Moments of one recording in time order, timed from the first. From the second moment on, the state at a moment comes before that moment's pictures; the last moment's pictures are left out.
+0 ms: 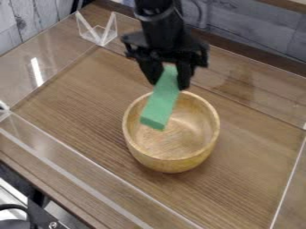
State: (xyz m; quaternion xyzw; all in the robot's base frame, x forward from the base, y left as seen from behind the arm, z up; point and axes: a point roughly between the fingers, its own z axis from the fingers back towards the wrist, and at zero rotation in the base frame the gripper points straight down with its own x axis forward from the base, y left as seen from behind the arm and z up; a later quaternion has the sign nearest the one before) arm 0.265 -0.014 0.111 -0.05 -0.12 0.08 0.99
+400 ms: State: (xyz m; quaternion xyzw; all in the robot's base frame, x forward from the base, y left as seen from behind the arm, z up) arm 0.260 -0.025 0.089 -0.05 -0.13 0.07 0.99
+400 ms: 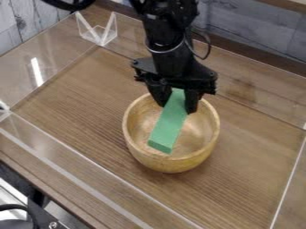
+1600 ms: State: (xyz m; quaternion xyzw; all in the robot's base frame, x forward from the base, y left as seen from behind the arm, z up) arm 0.269 -0.023 0.063 -0.03 -0.12 0.13 0.98
